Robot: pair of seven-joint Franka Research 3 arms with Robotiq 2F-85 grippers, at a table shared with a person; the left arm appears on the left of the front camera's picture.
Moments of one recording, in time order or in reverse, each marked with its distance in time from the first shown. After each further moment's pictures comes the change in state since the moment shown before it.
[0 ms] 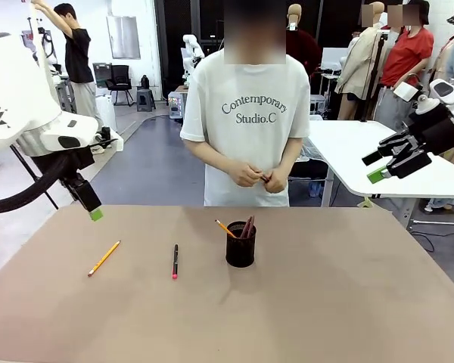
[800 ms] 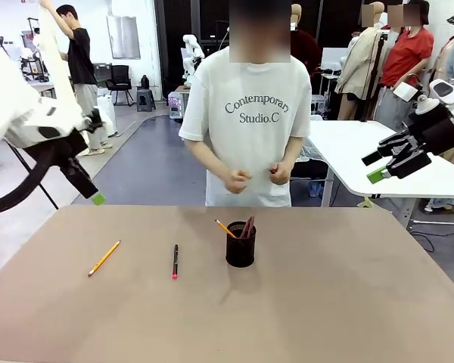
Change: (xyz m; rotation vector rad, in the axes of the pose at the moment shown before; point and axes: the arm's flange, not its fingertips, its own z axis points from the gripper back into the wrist) left arm -0.002 0.006 0.018 0.020 -0.133 -0.094; right arm 0.000 0.000 0.000 0.001 0.000 0.000
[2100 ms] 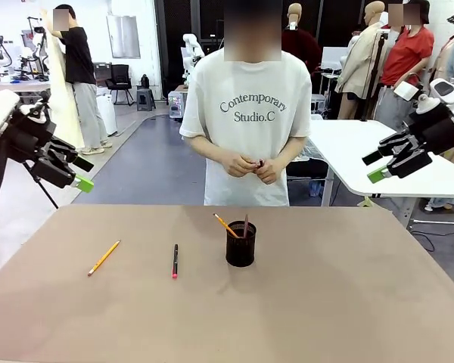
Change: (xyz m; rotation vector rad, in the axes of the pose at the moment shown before) left arm -0.045 0.044 0.016 -0.263 -0.463 -0.227; right arm 0.000 0.000 0.000 0.002 0.000 0.000
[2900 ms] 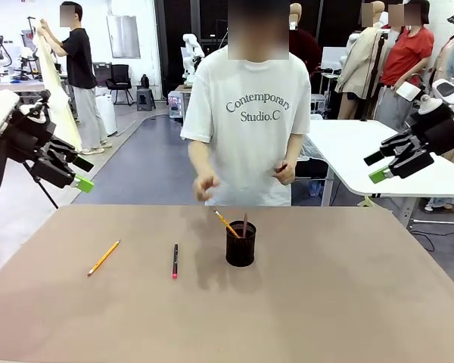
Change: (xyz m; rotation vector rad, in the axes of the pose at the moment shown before) left arm 0.000 0.000 0.000 0.000 0.000 0.000; right arm -0.002 0.000 0.001 0.000 -0.002 -0.005
